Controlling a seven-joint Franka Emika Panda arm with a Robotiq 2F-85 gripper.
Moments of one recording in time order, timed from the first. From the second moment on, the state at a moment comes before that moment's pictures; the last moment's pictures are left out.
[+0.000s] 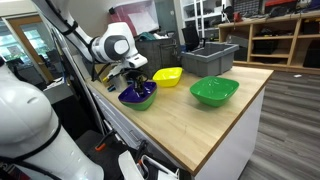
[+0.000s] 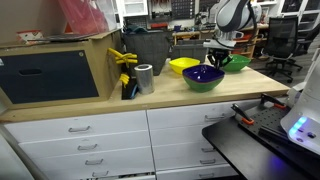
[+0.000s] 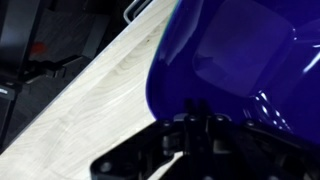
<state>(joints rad) -0.03 -0.08 0.05 -2.72 -0.03 2.68 1.12</state>
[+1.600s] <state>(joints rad) -0.08 -0.25 -0.02 -2.06 -0.18 1.59 0.29</state>
